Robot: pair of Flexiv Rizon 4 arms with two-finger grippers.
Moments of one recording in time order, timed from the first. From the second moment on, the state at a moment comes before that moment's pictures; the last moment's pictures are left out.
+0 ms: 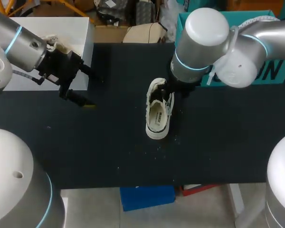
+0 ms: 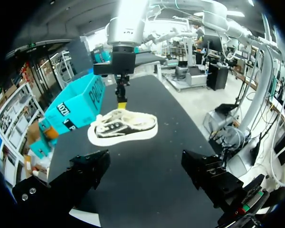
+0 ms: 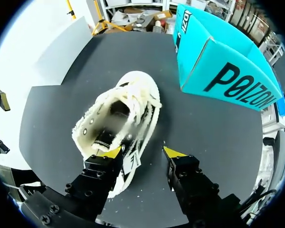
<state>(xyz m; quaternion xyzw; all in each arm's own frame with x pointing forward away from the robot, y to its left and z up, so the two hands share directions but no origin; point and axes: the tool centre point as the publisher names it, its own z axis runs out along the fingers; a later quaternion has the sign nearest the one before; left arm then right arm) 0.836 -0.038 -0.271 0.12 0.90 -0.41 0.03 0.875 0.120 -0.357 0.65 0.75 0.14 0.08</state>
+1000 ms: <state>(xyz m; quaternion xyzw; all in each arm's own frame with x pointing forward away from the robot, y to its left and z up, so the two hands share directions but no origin) 0.836 -0.038 -0.271 0.12 0.90 -0.41 0.03 0.881 0.125 -0.314 0.62 0.76 0.14 0.10</state>
